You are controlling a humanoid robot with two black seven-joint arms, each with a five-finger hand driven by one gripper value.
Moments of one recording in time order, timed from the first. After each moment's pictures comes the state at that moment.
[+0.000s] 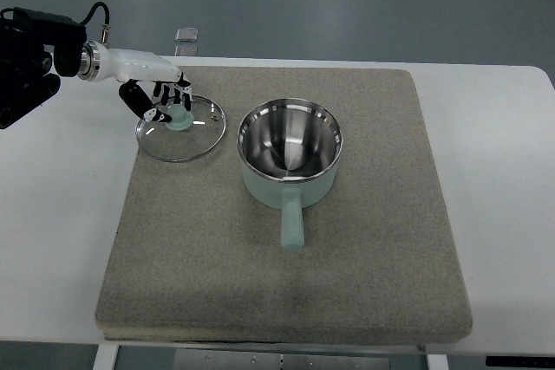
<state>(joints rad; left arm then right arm) -1.30 0.48 0.16 -0.60 1.46 -0.23 -0.61 0.04 0.00 -0.05 0.12 0.04 -0.08 0.03</state>
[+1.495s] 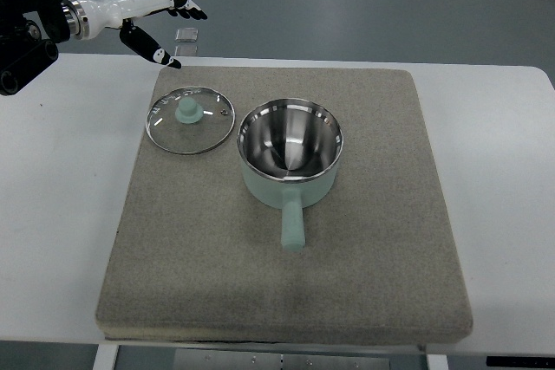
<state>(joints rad) -1.32 0.41 0.16 -0.38 0.96 -0.13 -0.61 0.04 0.00 -0.05 0.12 0.04 -0.08 0.03</state>
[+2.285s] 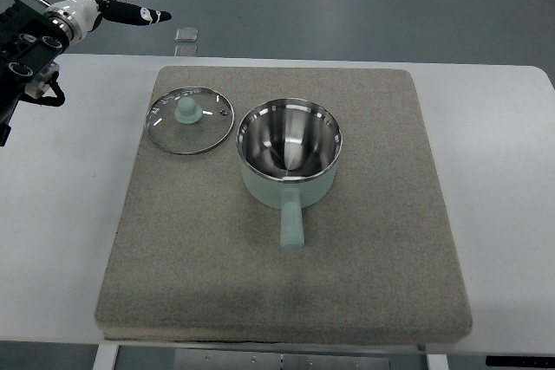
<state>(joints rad) -1.20 0.29 0.13 -0.21 0.16 -0.14 -0.42 0.04 0.00 -0.05 0.12 0.04 -0.08 0.03</state>
